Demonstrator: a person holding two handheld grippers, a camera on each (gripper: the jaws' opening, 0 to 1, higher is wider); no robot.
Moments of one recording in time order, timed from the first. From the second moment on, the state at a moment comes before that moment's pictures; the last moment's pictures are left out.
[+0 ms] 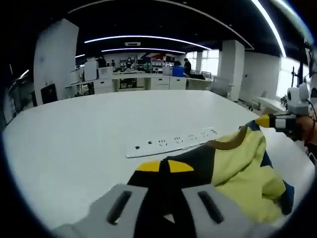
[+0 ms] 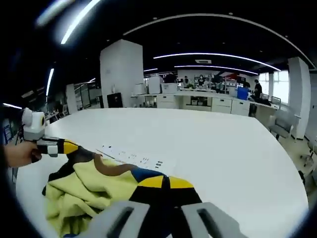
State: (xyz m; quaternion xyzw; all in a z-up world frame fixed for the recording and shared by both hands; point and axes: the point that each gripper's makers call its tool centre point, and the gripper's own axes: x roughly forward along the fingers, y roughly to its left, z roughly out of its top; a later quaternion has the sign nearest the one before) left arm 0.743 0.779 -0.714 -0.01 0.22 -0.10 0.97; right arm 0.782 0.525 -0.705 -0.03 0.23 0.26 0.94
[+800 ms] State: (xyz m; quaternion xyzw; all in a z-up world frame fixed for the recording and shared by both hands) left arm 0.735 0.786 -0.753 0.03 0.30 -0.09 0.95; right arm 0.766 0.523 -0.767 -0.06 0.33 0.27 0.90
